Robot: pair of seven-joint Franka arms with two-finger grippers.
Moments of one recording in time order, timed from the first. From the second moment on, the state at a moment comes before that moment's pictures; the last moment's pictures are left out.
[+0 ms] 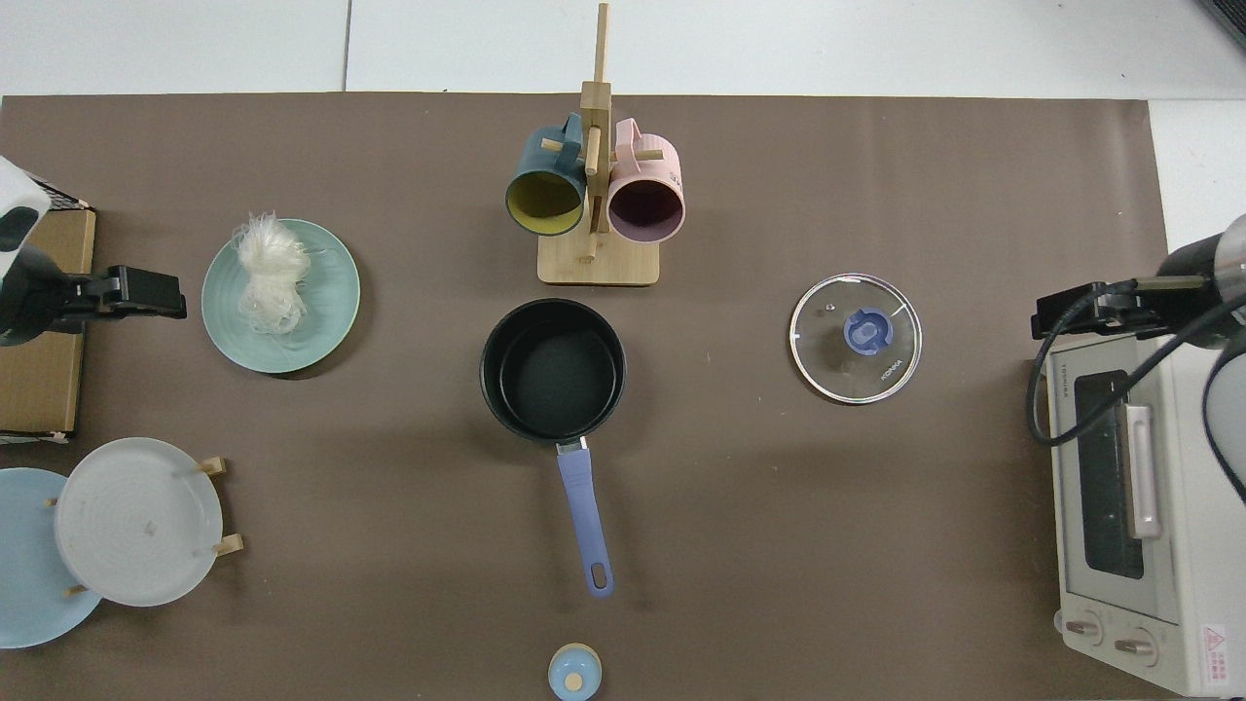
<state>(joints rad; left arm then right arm) -0.02 0.02 0.05 -1.71 -0.03 1.82 -0.05 0.00 0.03 -0.03 -1.64 0.01 1.66 0.01</state>
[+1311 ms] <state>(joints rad) 0.00 0.47 0.03 -1.71 -0.09 2.29 -0.17 0.05 0.38 0.07 -1.75 -0.04 2.16 0.12</state>
